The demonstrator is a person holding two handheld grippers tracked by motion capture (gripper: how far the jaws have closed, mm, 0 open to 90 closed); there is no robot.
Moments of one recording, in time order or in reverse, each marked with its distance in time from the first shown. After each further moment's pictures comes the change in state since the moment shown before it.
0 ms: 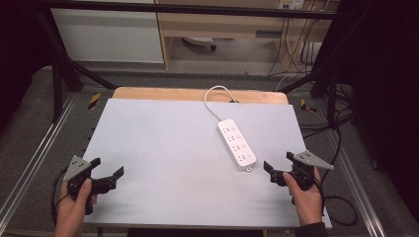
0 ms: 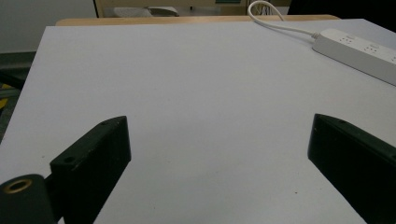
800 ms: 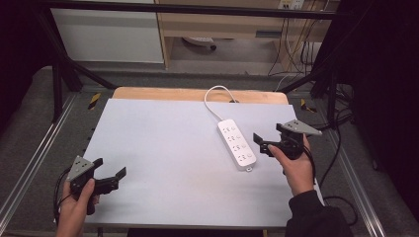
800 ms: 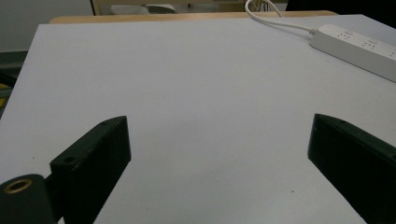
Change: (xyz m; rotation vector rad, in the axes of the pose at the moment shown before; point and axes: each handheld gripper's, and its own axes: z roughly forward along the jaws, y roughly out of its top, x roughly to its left) left arm -0.004 -0.001 0.003 0.012 -0.006 0.002; right arm 0.011 0.079 0.041 -0.034 0.016 -0.065
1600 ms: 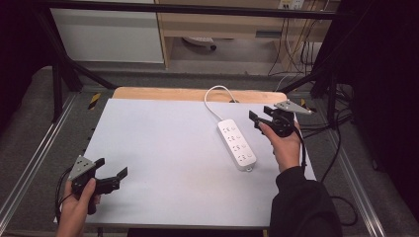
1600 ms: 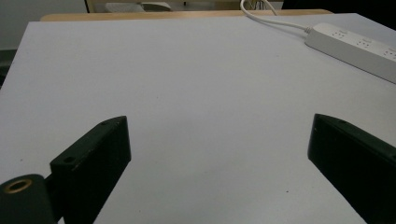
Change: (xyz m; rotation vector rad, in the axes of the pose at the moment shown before) left arm -0.002 0.001 0.003 0.005 -0.020 0.002; right arm -0.009 0.033 0.047 -0.041 -0.022 0.039
